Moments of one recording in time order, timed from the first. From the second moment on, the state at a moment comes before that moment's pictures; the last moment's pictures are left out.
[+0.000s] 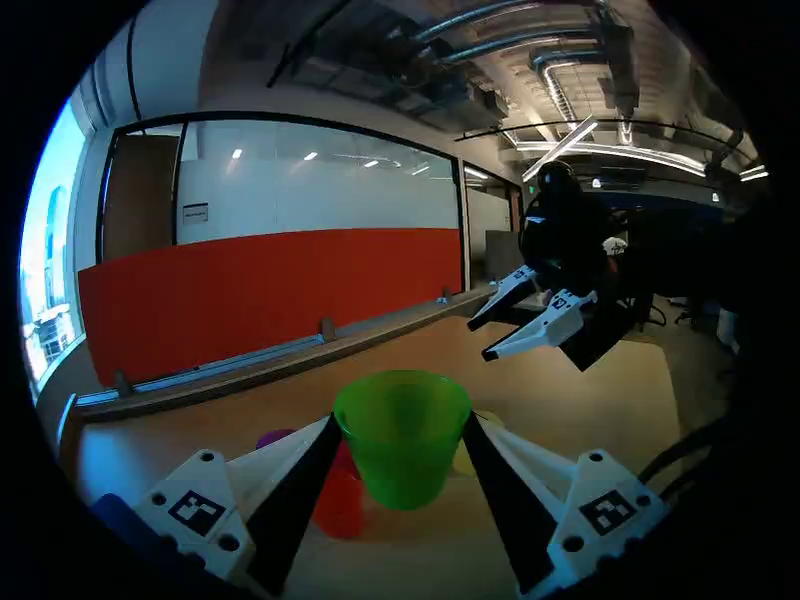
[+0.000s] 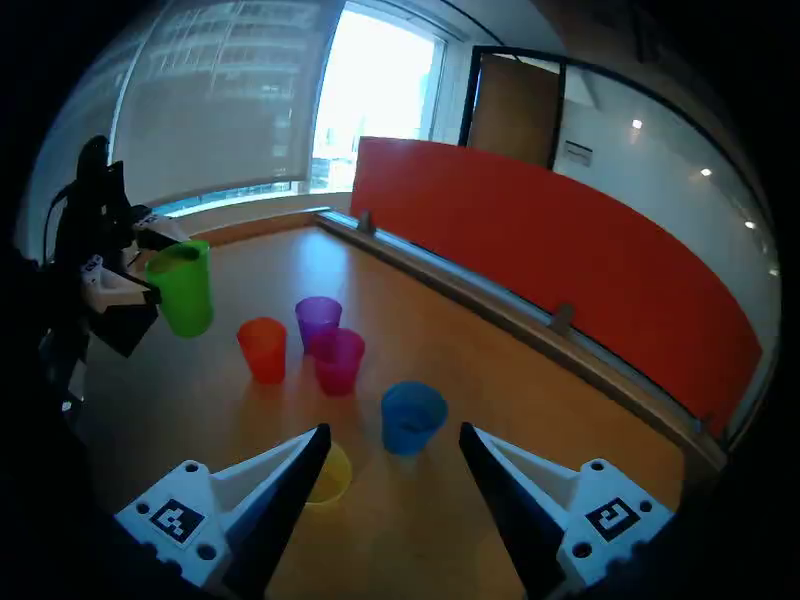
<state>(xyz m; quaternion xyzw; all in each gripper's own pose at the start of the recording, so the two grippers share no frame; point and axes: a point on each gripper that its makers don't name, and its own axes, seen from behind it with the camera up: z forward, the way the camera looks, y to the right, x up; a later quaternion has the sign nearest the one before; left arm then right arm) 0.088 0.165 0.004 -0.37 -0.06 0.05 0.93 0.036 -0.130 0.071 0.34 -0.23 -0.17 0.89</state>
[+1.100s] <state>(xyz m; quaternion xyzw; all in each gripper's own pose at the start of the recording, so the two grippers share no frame) 0.099 0.149 -0.006 -0.36 -0.04 0.04 0.93 0.015 -0.149 0.083 0.36 -0.25 -0.18 0.88</state>
